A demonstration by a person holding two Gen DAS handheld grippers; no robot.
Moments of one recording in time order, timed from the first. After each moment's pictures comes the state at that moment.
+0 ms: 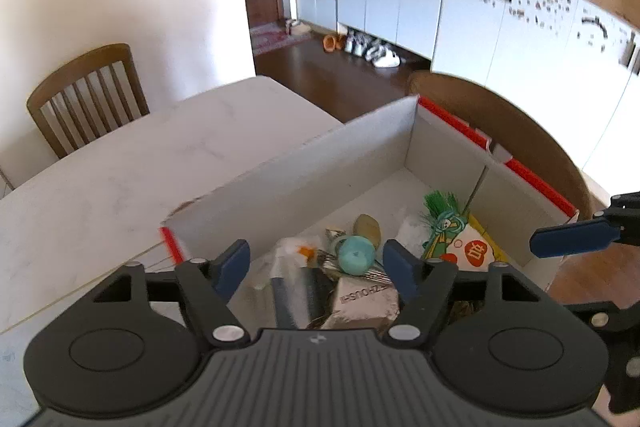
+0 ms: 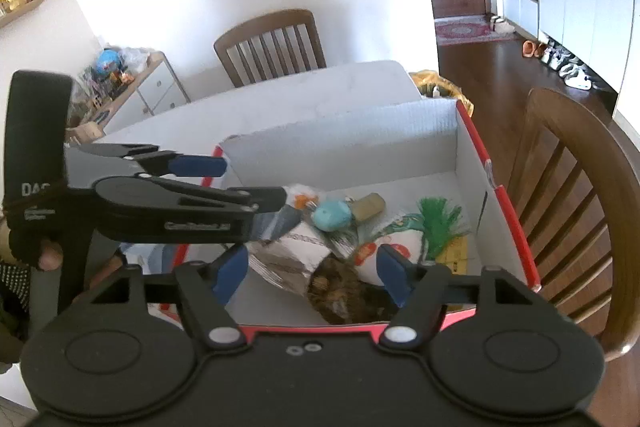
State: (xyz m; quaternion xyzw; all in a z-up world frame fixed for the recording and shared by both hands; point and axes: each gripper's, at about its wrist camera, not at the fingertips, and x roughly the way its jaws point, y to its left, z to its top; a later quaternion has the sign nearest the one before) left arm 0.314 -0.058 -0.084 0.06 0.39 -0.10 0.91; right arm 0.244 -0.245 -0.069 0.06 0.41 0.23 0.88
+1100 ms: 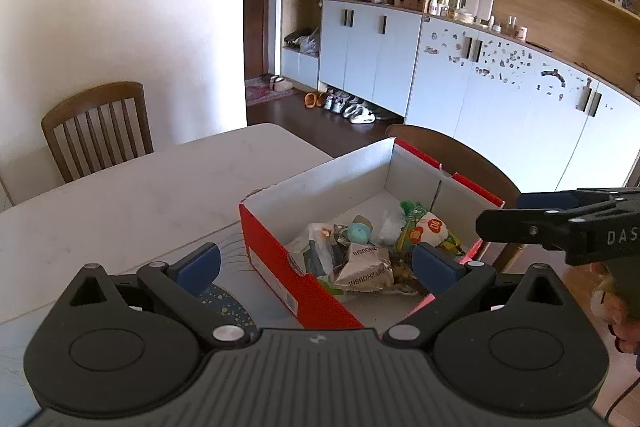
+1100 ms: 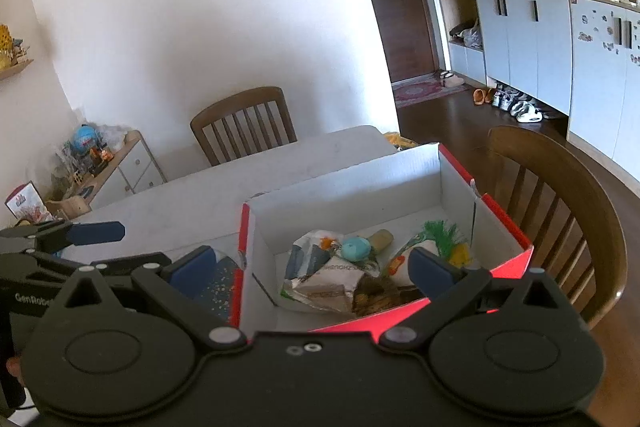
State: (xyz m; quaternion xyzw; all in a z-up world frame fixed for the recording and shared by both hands) left arm 0.195 0.022 -0.034 0.02 0.31 -0.15 0.94; right arm 0.172 -0.208 -0.044 0.12 0.31 0.15 0.93
